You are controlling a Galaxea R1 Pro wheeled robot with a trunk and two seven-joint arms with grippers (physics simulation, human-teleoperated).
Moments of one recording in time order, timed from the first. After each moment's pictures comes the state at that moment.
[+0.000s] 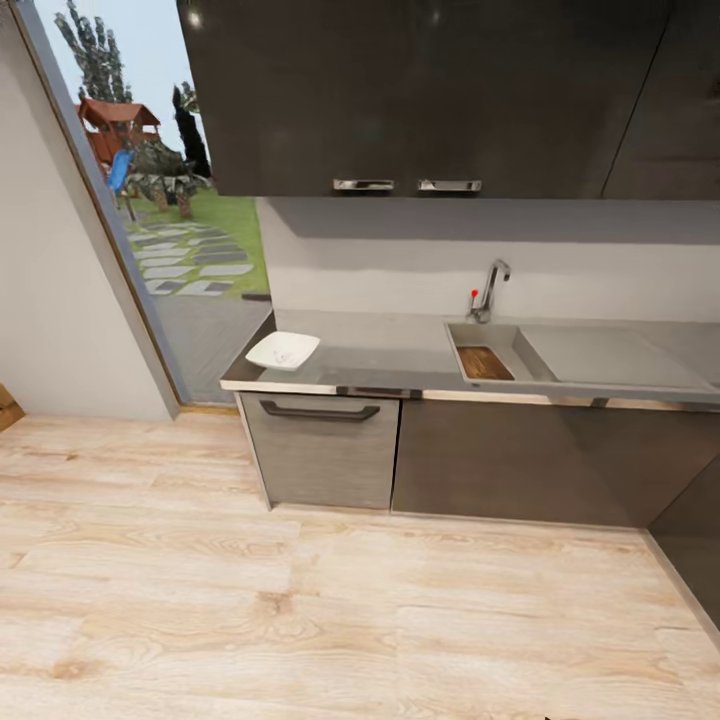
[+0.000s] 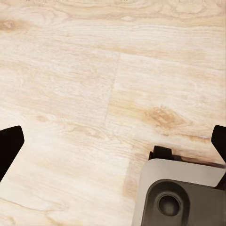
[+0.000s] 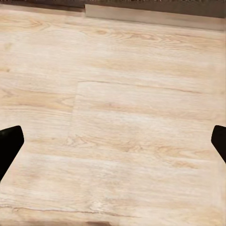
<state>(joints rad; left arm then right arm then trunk) -0.32 0.06 -0.07 -0.09 0.16 -0.21 0.21 -0.32 -0.08 0.10 -0.02 -0.11 -0.66 0.06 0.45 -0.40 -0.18</state>
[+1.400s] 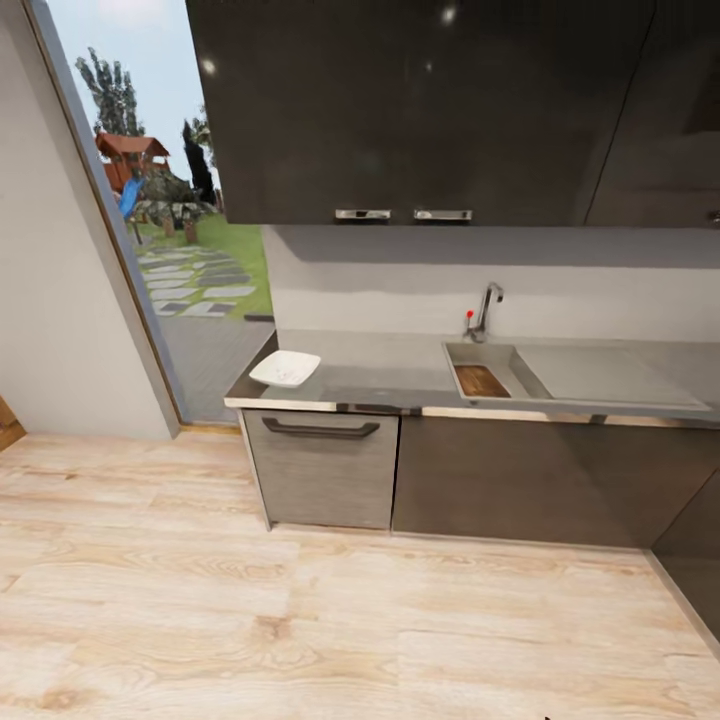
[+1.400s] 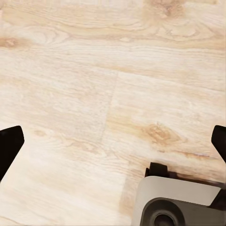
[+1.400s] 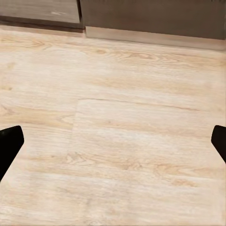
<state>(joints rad) -0.32 0.06 -0.07 -0.09 0.16 -0.21 0.21 -0.32 -0.08 0.10 -0.02 -0.11 -0.66 0.06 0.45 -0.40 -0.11</state>
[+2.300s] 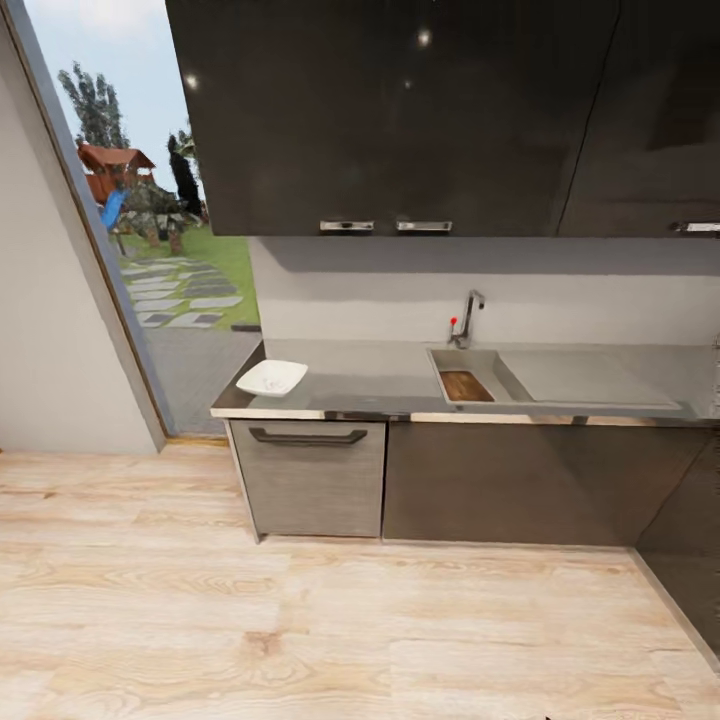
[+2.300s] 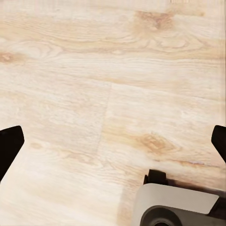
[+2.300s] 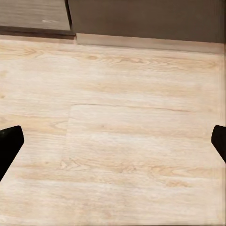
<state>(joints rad) -0.32 0.06 -0.07 -0.09 0.16 -0.21 0.21 -0.32 -0.08 0.10 -0.02 -0.11 -0.66 0.06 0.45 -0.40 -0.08</state>
